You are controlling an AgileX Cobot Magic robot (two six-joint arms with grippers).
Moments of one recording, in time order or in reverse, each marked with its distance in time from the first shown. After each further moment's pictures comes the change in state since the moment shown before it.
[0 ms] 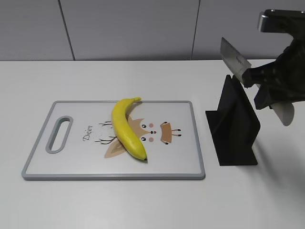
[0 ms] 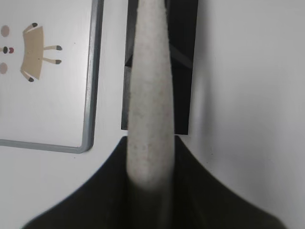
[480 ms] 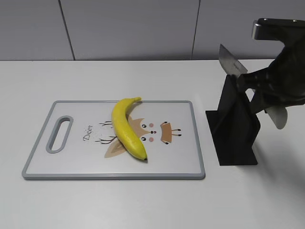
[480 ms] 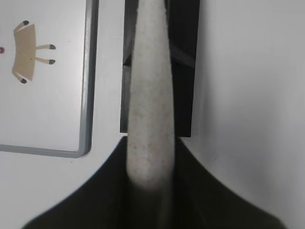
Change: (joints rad) left arm 0.000 0.000 0.005 0.014 -0.017 0.000; right arm 0.000 0.048 0.005 -0.001 -0.029 0.013
